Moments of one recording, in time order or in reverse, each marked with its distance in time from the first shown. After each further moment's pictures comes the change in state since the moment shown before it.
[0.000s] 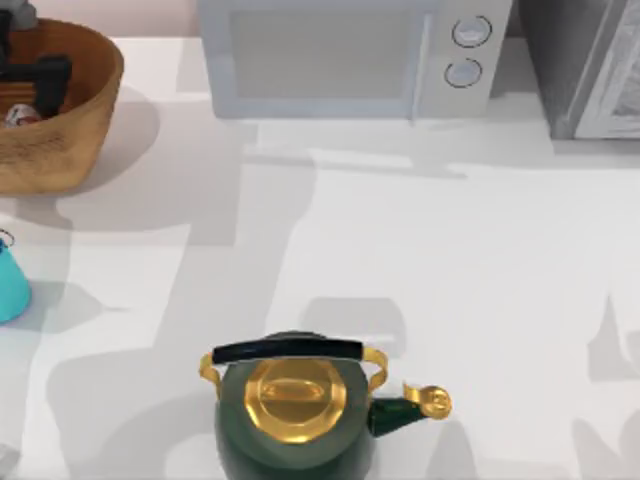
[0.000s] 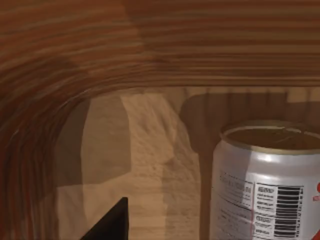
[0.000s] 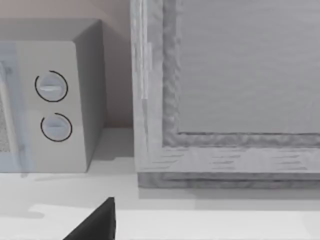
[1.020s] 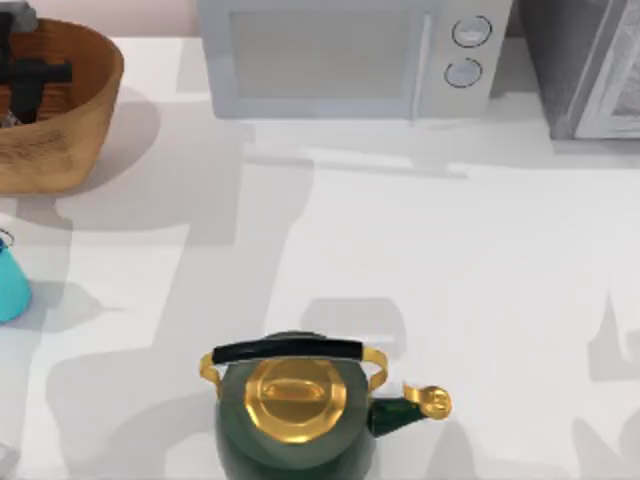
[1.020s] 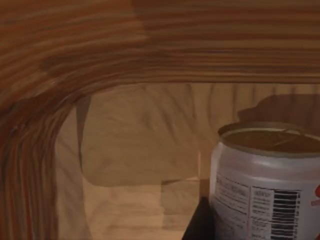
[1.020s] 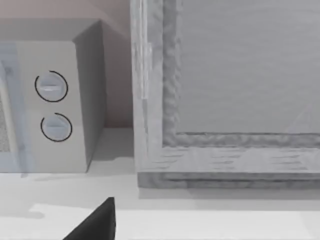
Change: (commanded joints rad) left arm 0.000 0.000 0.000 0.000 0.000 0.000; right arm 0.000 0.000 0.000 0.000 0.000 0.000
